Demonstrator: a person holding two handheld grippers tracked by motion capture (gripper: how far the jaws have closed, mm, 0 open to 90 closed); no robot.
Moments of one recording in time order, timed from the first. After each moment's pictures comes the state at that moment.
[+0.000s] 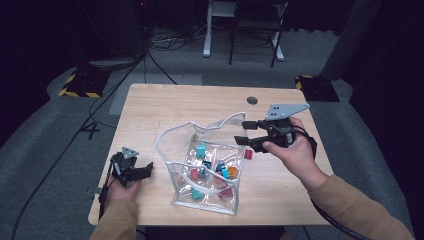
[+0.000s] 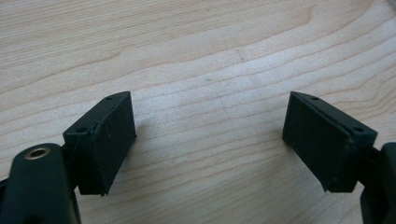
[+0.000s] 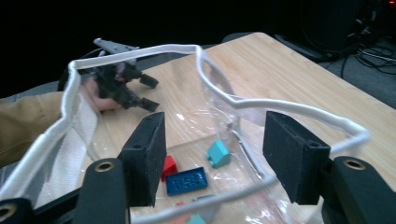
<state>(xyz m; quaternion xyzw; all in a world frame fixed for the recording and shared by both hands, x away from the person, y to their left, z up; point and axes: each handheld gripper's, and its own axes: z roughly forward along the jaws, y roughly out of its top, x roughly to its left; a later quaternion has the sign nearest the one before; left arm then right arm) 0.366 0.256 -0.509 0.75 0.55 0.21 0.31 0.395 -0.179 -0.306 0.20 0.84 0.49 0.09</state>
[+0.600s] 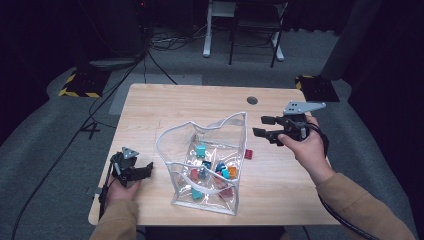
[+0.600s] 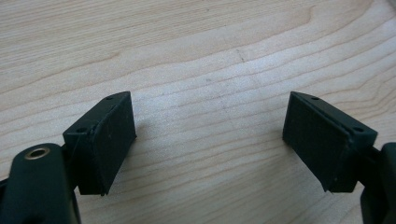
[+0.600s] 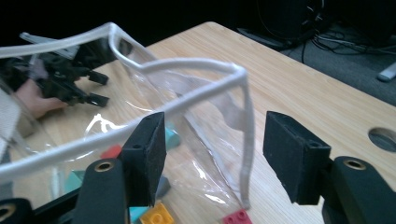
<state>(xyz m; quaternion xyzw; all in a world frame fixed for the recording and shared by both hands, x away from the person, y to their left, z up) 0.366 0.256 -0.509 0.75 0.55 0.21 0.31 0.426 -0.230 -0.330 0.27 0.82 0.49 0.12</state>
